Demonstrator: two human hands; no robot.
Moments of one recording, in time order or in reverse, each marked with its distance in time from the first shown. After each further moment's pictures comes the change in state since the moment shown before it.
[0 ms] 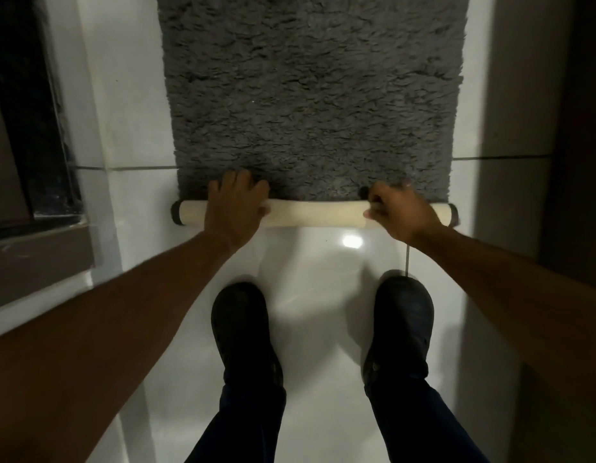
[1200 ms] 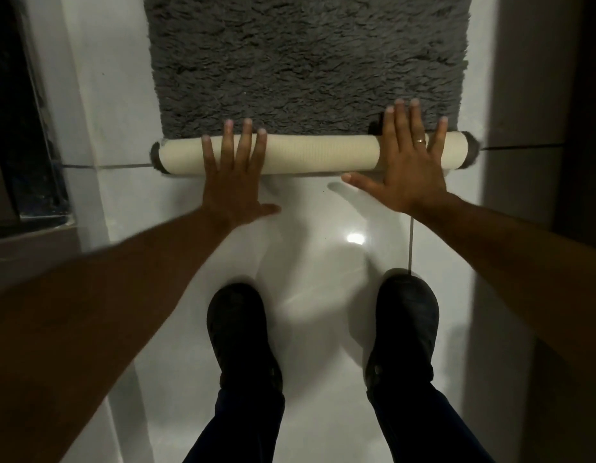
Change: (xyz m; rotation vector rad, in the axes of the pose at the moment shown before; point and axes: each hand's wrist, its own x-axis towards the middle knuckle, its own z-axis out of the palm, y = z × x) left_hand 0.039 -0.005 0.010 0.119 0.078 0.035; right_hand 0.041 0.003 -0.014 -0.307 0.270 -0.067
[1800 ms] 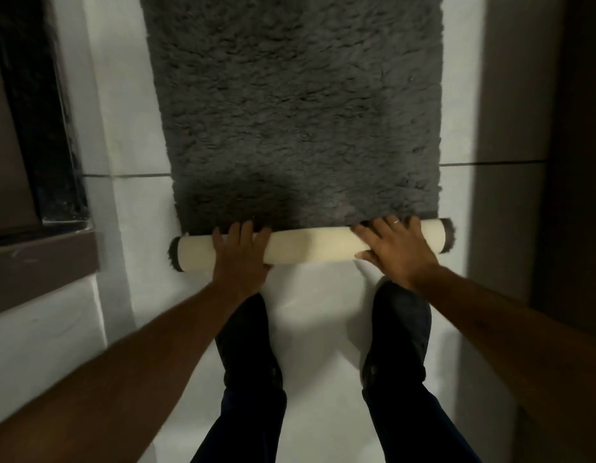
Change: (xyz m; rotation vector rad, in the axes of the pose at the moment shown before) left_hand -0.099 0.038 0.023 -0.096 -0.193 -0.110; right_hand -0.090 -0.016 0.013 -0.138 -0.293 -0.213
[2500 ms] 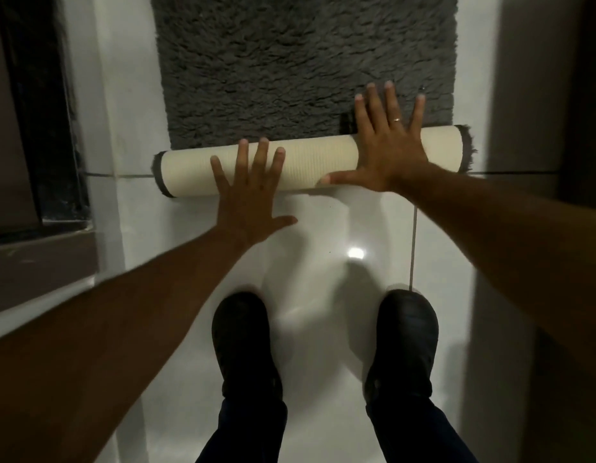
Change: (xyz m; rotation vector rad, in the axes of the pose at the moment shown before) left_hand 0.081 -0.011 -0.055 0.090 0.246 0.074; right_hand 0.126 0.027 -0.096 0.024 0.143 0.129
